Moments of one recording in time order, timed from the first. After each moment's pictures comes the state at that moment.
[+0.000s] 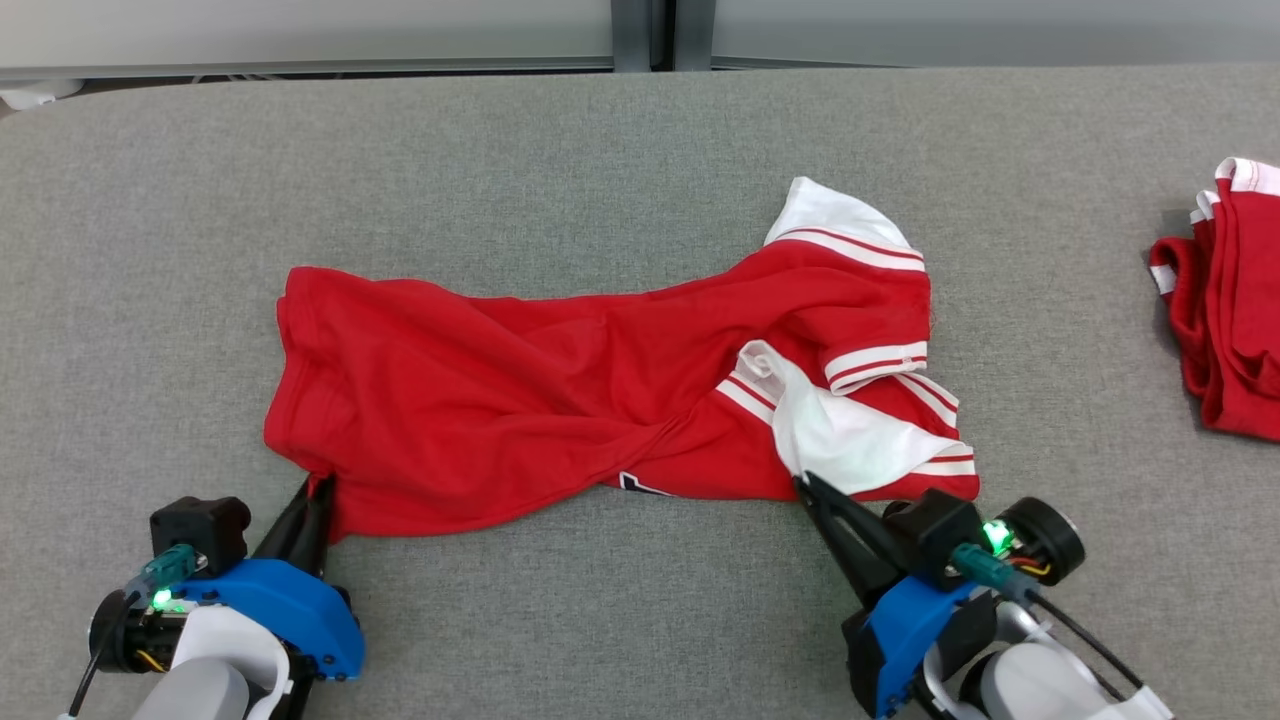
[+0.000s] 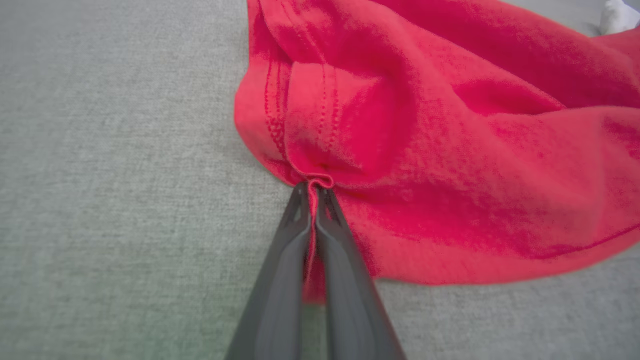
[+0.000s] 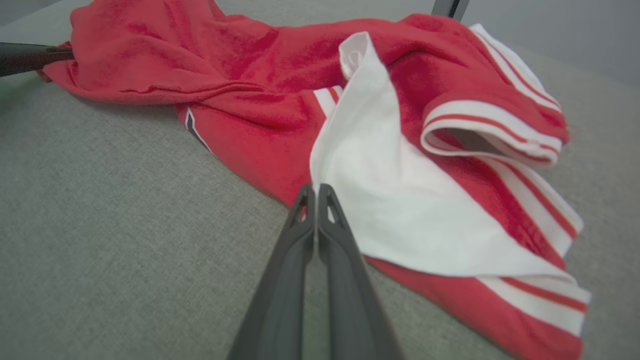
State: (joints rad) left arm -0.25 0.40 -0.42 0.44 -0.62 0.00 -0.07; right arm -0.23 -0.19 0.41 0.21 0.10 0.13 0.04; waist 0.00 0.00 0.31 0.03
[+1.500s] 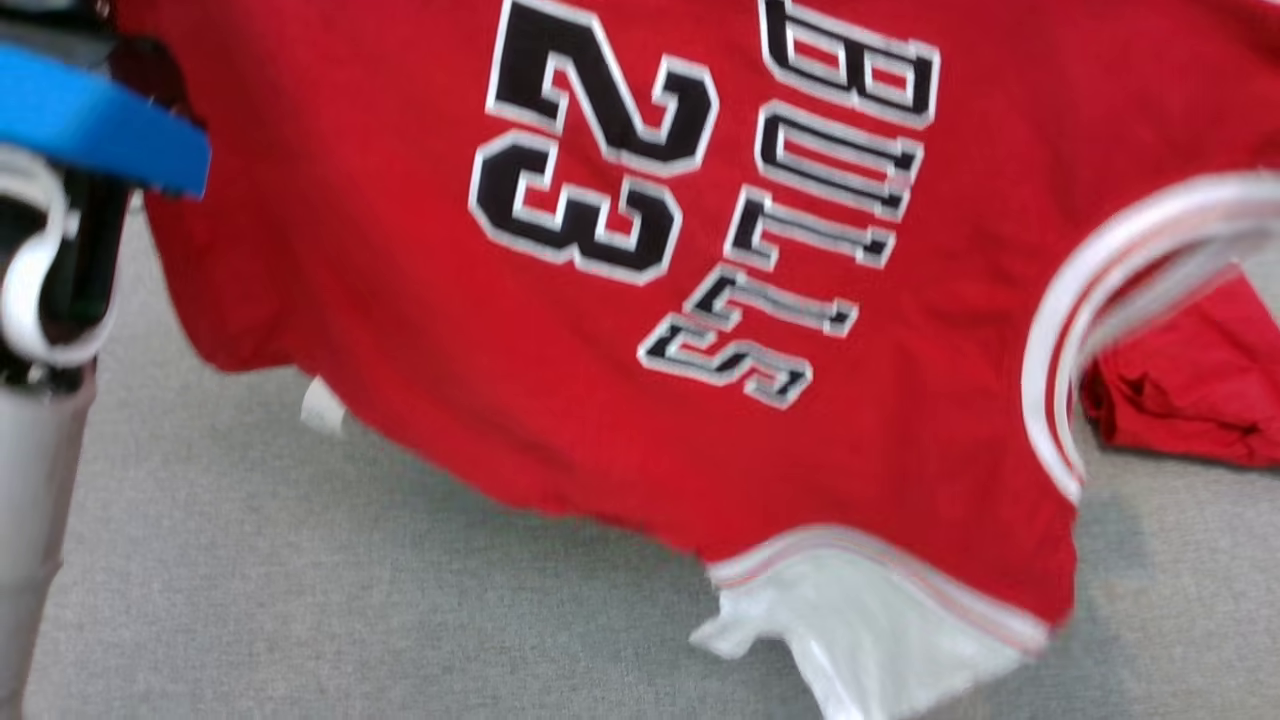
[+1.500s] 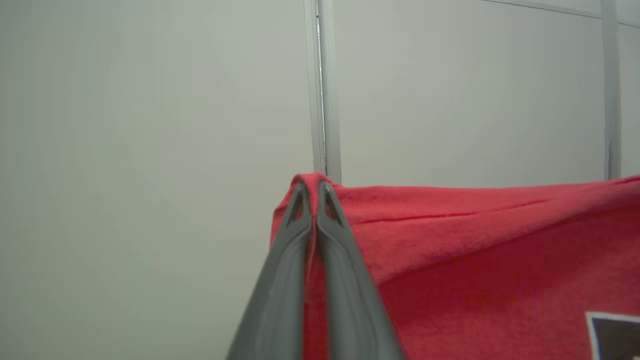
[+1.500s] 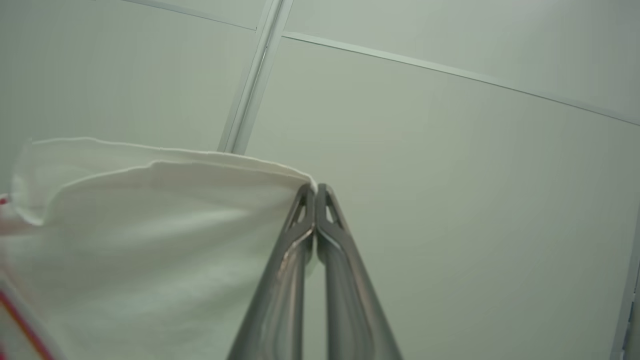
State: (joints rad) left arm -0.84 0.51 -0.31 0.03 -0.62 0.03 0.08; right arm -0.91 -0.43 -0.04 0.02 0.22 0.13 0.08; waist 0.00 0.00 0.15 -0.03
